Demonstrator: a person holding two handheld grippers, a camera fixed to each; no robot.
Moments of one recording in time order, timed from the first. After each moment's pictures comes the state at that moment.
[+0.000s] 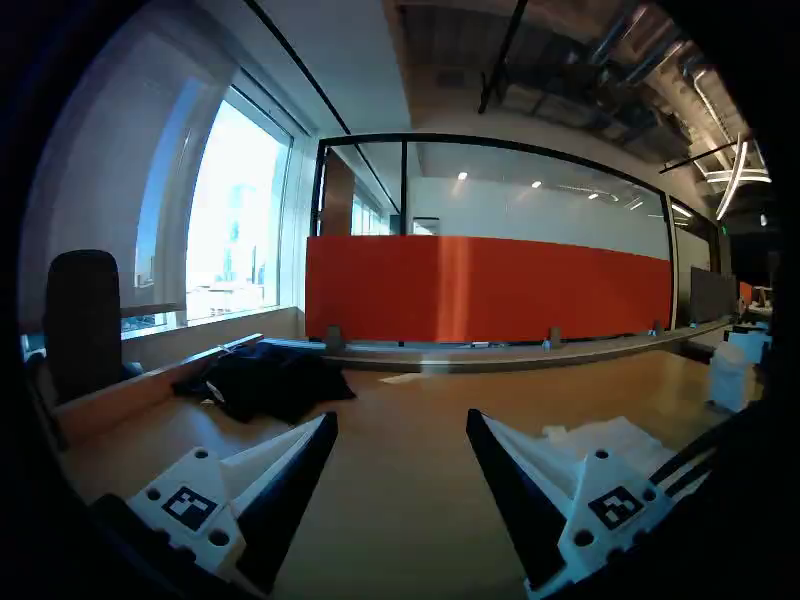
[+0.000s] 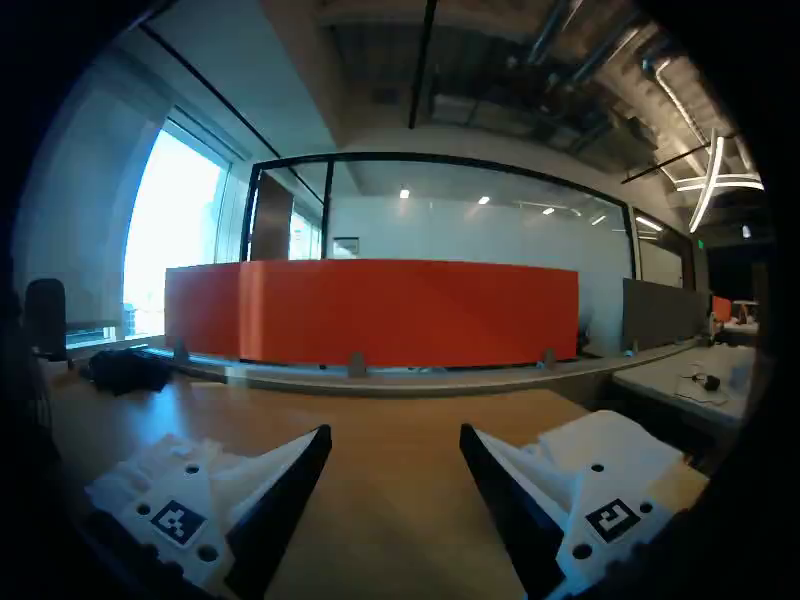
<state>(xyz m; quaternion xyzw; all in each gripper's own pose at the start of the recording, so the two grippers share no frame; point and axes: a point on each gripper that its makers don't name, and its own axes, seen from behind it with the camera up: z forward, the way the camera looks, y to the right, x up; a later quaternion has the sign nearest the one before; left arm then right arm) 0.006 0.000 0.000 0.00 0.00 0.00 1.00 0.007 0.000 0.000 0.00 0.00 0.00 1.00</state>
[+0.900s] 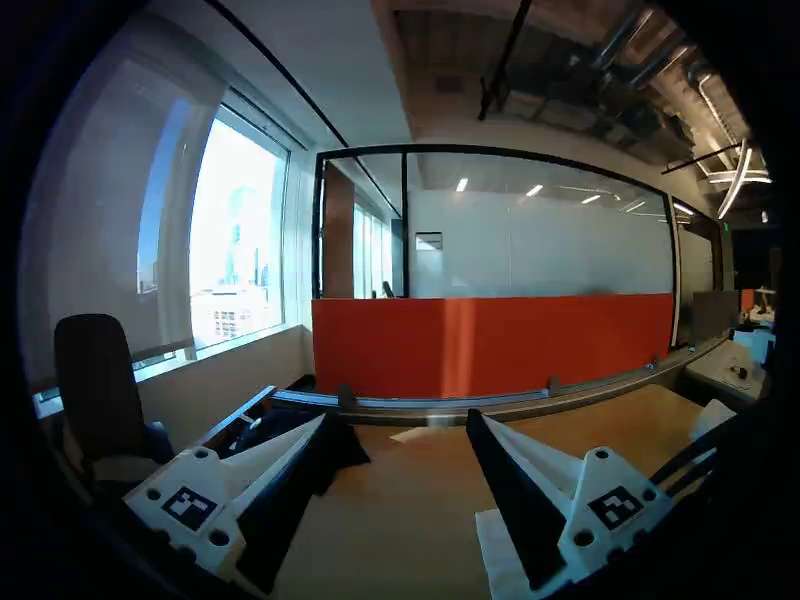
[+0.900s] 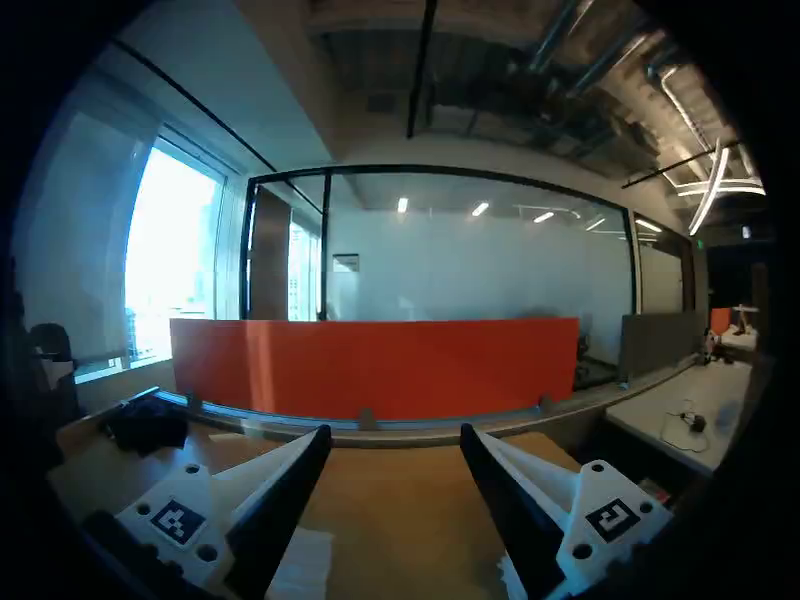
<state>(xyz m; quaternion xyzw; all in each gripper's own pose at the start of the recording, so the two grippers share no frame) 0.174 -0.007 -0.007 0.01 -0.01 0.02 1.00 0.170 -0.016 -0.016 0.00 0.00 0.01 1.00</state>
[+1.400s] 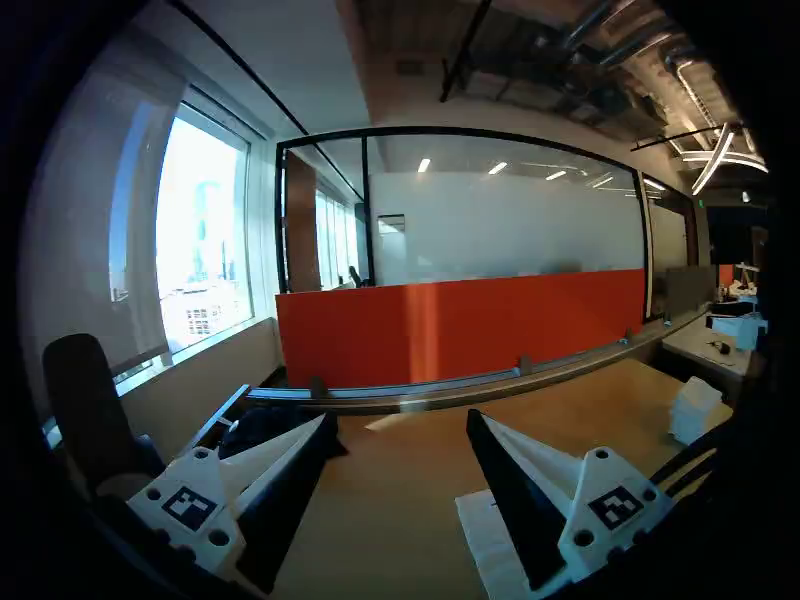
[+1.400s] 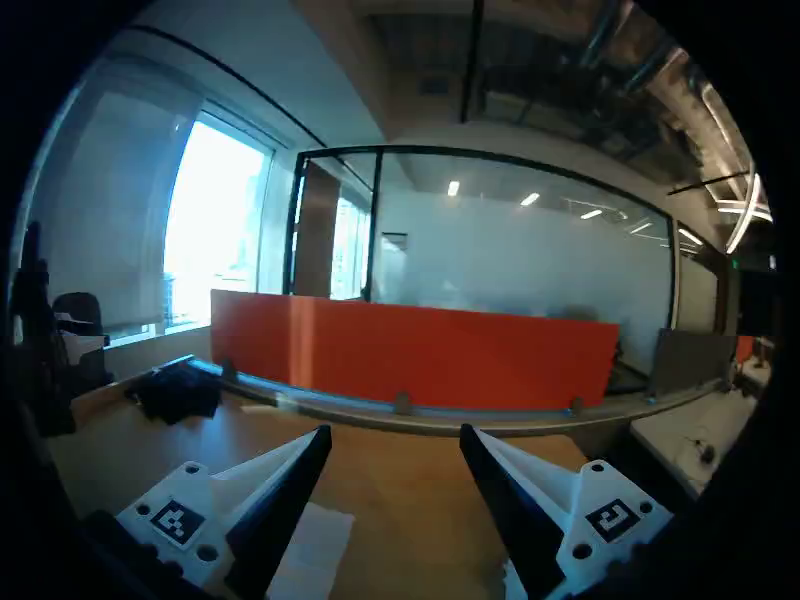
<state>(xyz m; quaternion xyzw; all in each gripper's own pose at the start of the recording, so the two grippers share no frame) 0.179 0.025 -0.010 -0.06 -0.04 0.05 1.00 0.171 -0.054 -0.022 0.09 -0.05 -0.04 0.99</state>
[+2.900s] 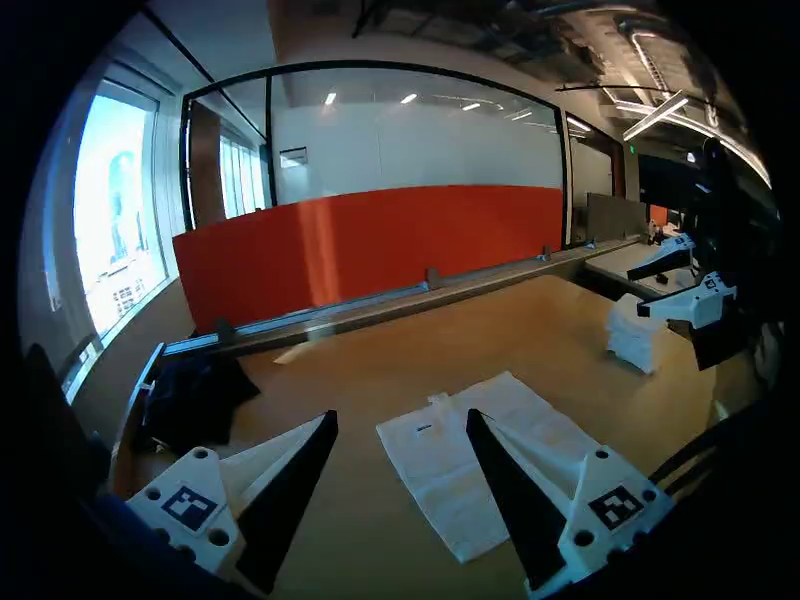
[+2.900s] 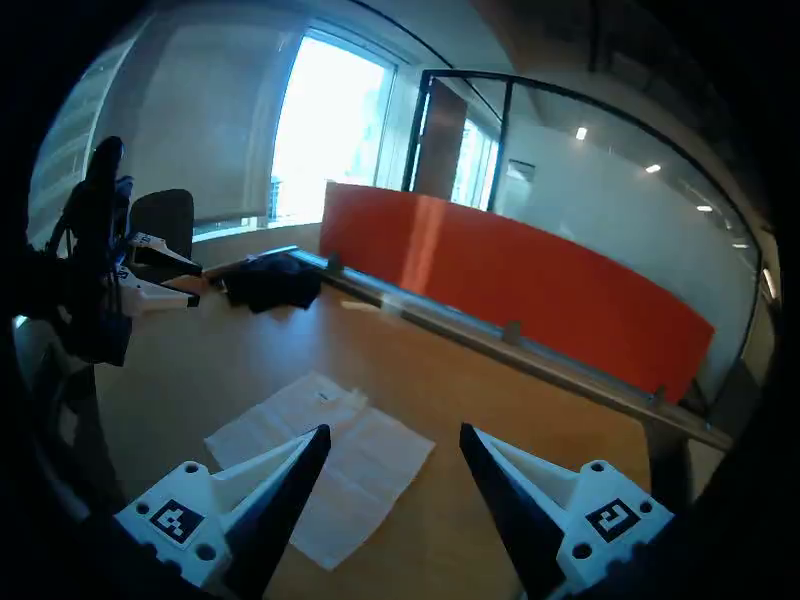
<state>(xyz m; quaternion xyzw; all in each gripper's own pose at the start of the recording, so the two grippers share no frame) 0.071 0.095 -0.025 -0.21 -0.17 0.10 0.96 0.074 -0.121 -0.050 0.26 -0.19 -0.13 0.94</state>
